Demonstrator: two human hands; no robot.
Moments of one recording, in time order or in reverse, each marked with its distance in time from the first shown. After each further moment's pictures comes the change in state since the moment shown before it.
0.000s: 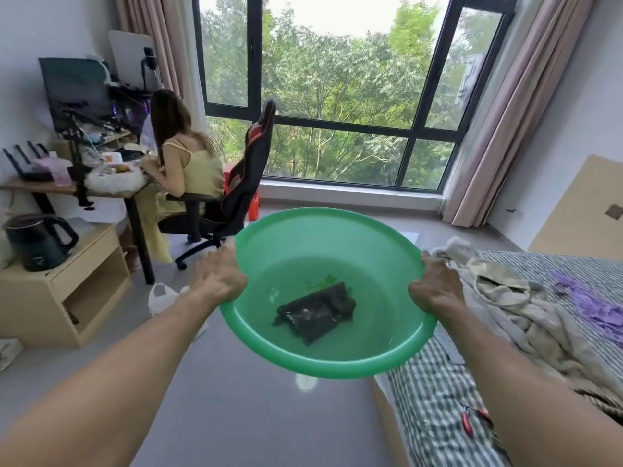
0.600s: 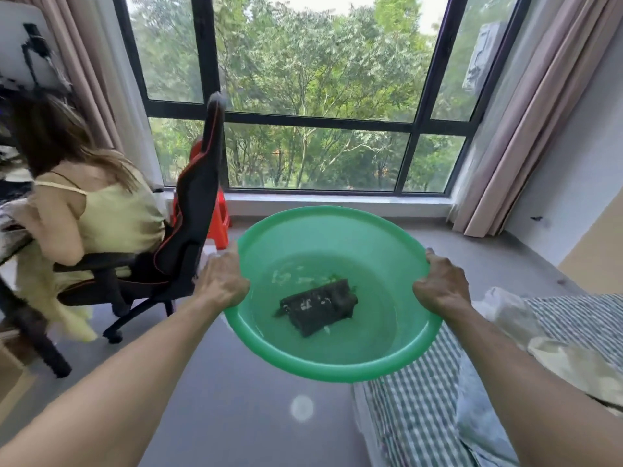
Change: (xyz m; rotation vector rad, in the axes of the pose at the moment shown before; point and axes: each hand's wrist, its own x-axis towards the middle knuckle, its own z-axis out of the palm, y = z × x) left_hand 0.597 0.131 0.171 -0.014 -0.034 0.006; right_hand 0.619 -0.050 0.128 -0.004 0.027 0.090
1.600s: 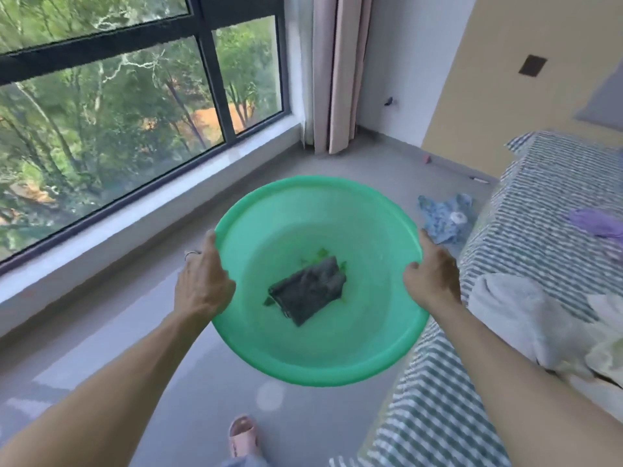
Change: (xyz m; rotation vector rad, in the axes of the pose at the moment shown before) left_hand 0.751 0.374 0.450 -0.033 -0.400 0.530; right_hand 0.707 0.164 0.201 -0.009 0.270 0.727
